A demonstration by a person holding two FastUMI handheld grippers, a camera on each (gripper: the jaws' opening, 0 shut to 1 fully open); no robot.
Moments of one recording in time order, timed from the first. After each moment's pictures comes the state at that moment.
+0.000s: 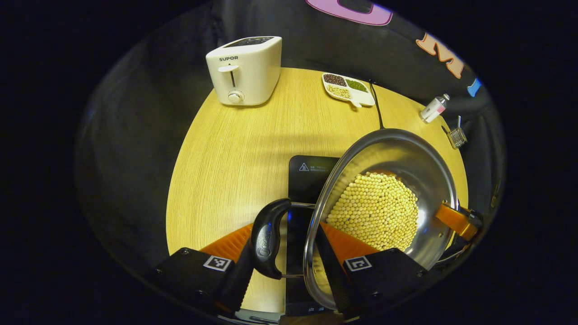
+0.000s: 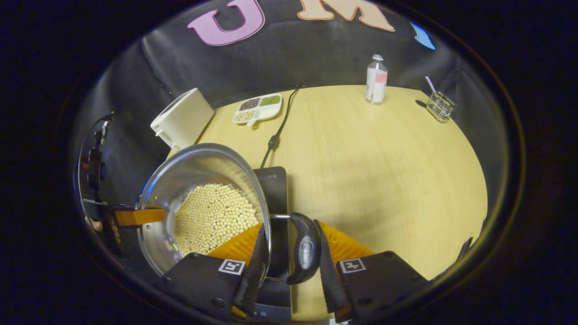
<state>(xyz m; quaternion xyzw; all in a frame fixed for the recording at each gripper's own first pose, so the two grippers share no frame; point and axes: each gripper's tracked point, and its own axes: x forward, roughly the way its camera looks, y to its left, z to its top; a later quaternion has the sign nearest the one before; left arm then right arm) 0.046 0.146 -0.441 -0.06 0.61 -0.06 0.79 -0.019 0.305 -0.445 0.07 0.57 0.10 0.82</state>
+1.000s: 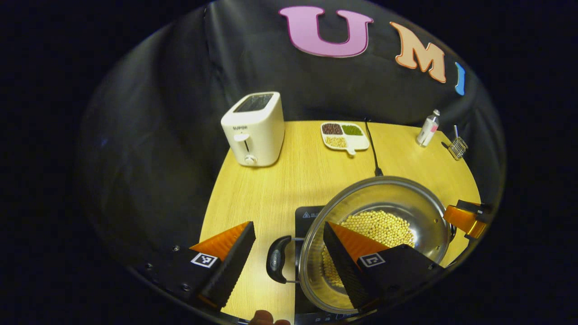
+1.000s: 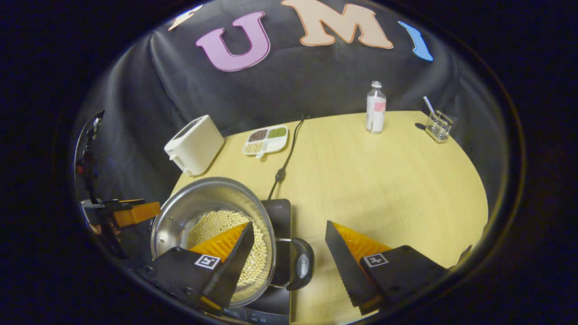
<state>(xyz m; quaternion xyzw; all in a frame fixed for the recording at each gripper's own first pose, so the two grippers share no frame) 0.101 0.152 -0.360 0.01 0.45 -0.04 0.89 0.023 0.296 -0.394 0.10 0.47 0.11 0.87</state>
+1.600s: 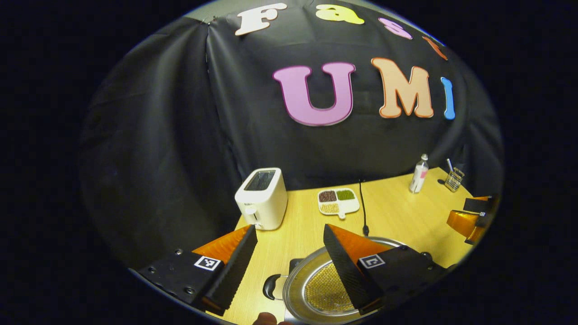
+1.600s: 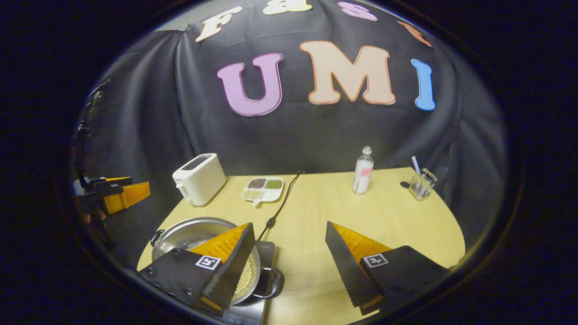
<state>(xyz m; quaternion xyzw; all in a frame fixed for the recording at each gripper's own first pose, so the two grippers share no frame) 0.139 0.117 -0.227 0.04 0.25 -0.01 0.97 0.076 0.247 -0.287 0.04 0.32 0.12 0.94</state>
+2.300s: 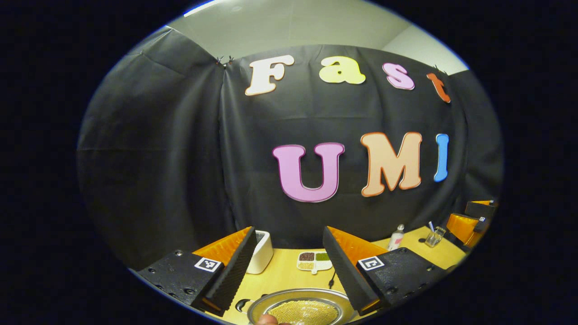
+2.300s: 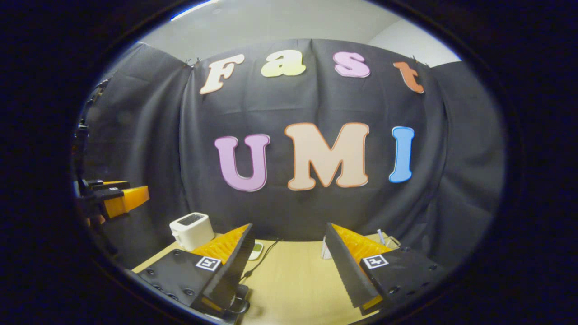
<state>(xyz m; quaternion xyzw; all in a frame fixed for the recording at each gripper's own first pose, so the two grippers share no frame) 0.132 0.043 -0.060 -0.01 0.07 0.01 1.00 0.115 0.154 -0.101 0.04 0.12 0.10 0.99</state>
